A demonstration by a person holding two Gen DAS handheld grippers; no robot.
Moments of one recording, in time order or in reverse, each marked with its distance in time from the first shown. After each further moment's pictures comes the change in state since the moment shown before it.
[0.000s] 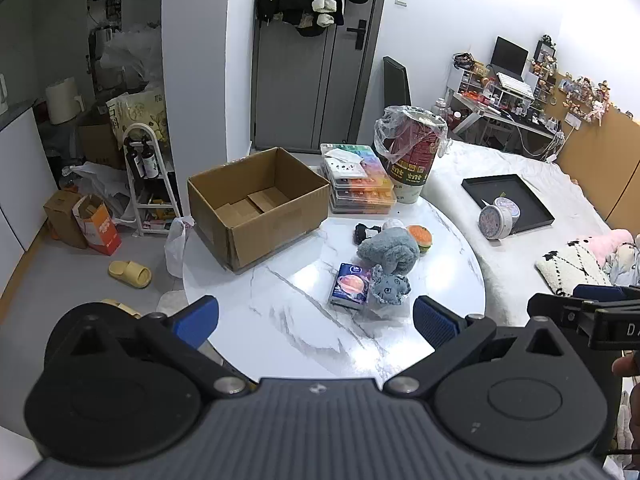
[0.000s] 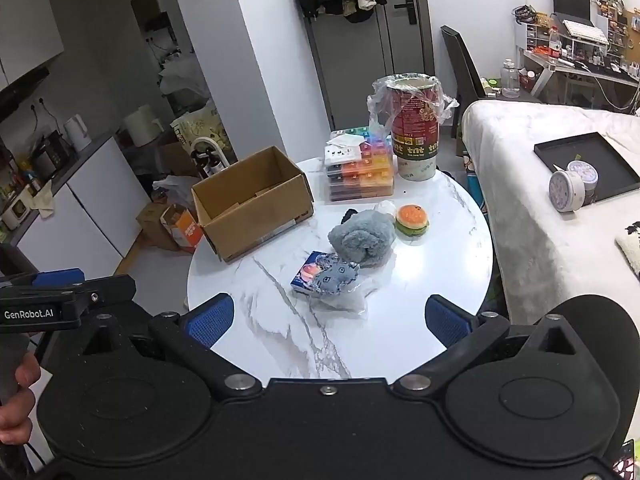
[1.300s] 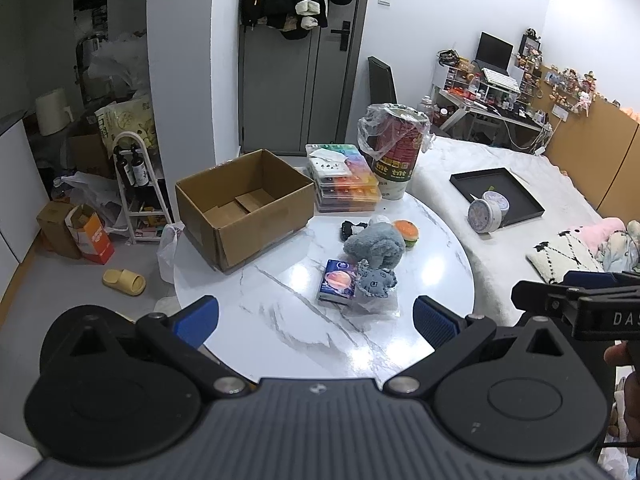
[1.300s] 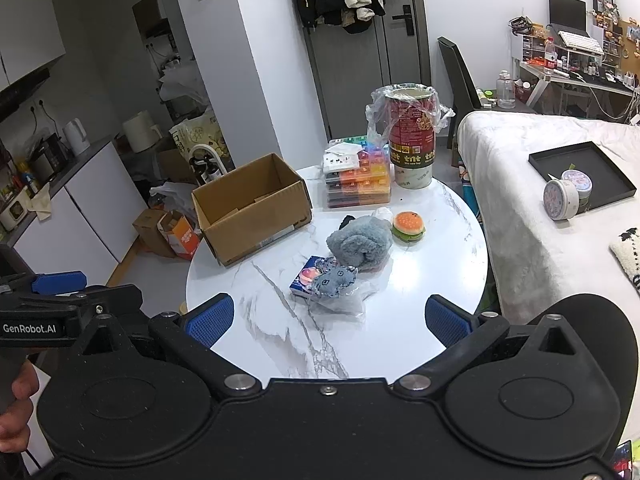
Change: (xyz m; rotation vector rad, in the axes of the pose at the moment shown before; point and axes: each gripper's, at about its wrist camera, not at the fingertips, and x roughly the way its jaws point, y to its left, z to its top) left arm -0.008 -0.009 -0.009 0.040 -0.011 -0.027; right arm -0.005 0.003 -0.009 -0.006 -0.035 -0.016
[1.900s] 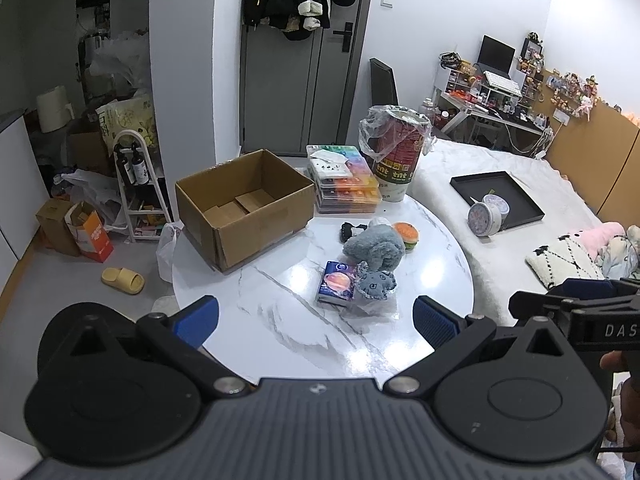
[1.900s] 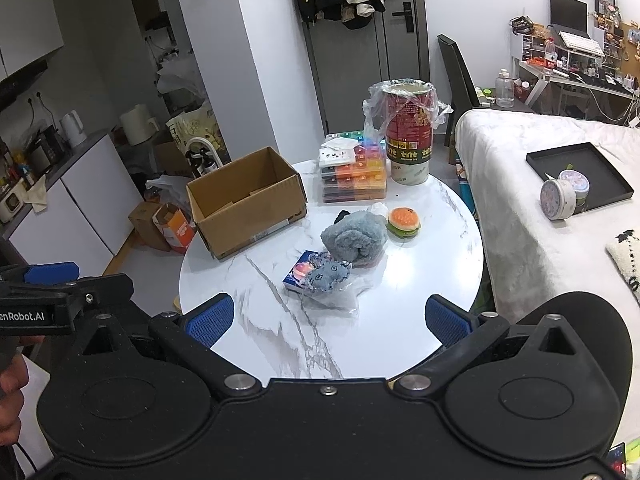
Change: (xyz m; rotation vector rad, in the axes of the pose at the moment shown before) left arm 0.001 0.000 0.001 -0.018 -0.004 -0.004; right arm 0.006 0.000 -0.002 -0.017 0.017 -0.014
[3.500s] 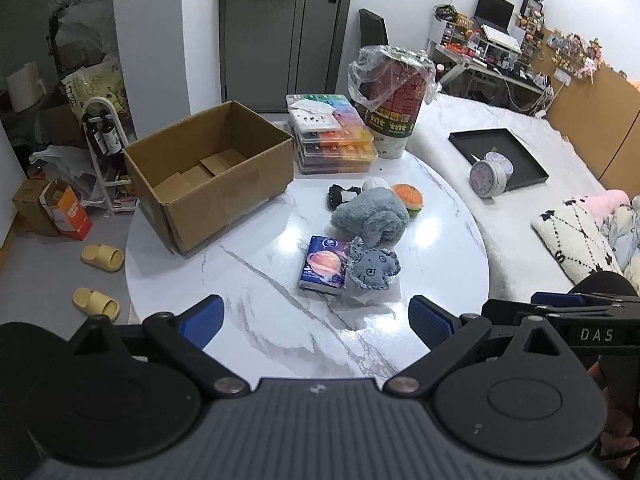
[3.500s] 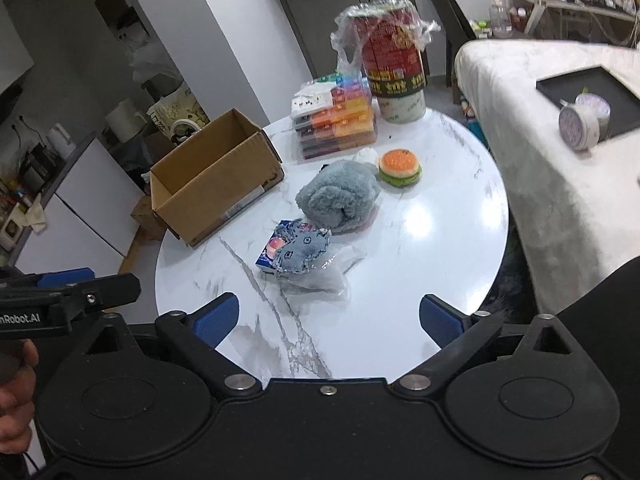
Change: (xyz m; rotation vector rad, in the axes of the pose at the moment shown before) left arm 0.095 -0.017 0.010 0.035 0.148 -0.023; right arm 0.092 -0.062 -0.012 0.173 0.129 0.091
